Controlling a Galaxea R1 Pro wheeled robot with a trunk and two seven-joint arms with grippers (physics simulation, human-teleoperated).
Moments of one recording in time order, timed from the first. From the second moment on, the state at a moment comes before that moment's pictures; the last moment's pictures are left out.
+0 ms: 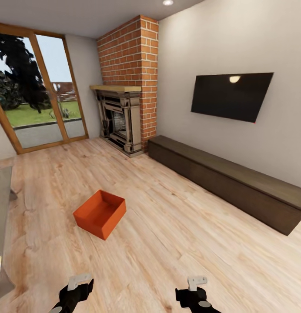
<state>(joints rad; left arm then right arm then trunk) -0.43 0.07 0.22 -0.23 -0.04 -0.26 -0.04 -0.53 0.12 0.06 -0.05 0.01 -0.17 -0.10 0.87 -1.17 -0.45</state>
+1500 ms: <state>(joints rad) -0.43 0.07 0.22 -0.23 -0.04 -0.26 -0.04 -0.53 0.12 0.06 -0.05 0.01 -0.17 -0.10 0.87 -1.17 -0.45</state>
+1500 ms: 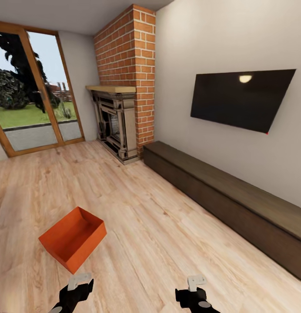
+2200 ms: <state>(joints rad) -0.43 0.07 0.22 -0.23 -0.04 -0.26 -0.04 -0.53 0.12 0.06 -0.05 0.01 -0.17 -0.10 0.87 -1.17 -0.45</state>
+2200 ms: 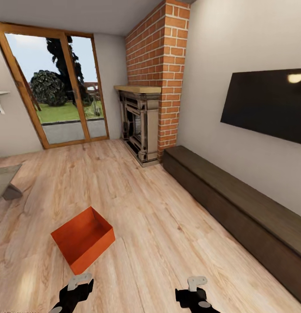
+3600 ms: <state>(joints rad) -0.43 0.07 0.22 -0.23 -0.04 -0.26 -0.04 -0.53 0.12 0.06 -0.05 0.01 -0.17 -0.10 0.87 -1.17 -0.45</state>
